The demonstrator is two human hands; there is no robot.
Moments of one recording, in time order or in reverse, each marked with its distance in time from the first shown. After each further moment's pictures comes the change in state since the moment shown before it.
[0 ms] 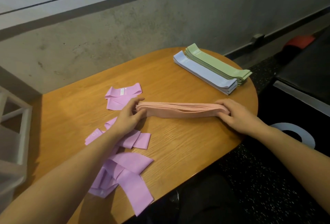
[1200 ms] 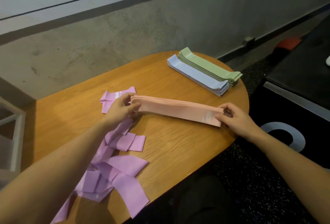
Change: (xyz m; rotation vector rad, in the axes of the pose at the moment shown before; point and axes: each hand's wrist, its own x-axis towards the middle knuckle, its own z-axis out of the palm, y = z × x) left_hand 0.019 0.043 -0.018 -0.238 -0.050 -0.208; right_hand -0.027 -0.020 -0.006 0.566 0.103 0.346
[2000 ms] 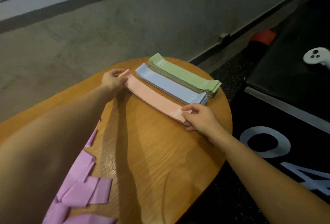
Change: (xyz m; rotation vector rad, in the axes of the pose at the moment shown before) left_hand 0.218 0.057 0.072 0.106 0.229 -0.196; right_hand 0.087 -0.015 0.016 0.142 0.120 0.224
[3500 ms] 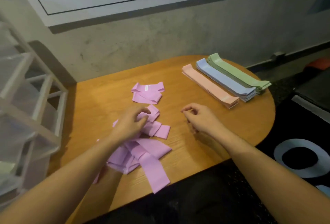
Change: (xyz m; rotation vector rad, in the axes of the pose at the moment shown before) left_hand -0.257 -0.168 -0.161 0.387 0.007 0.469; right_hand -0.122 -0.024 0.125 -0.241 -0.314 -0.332
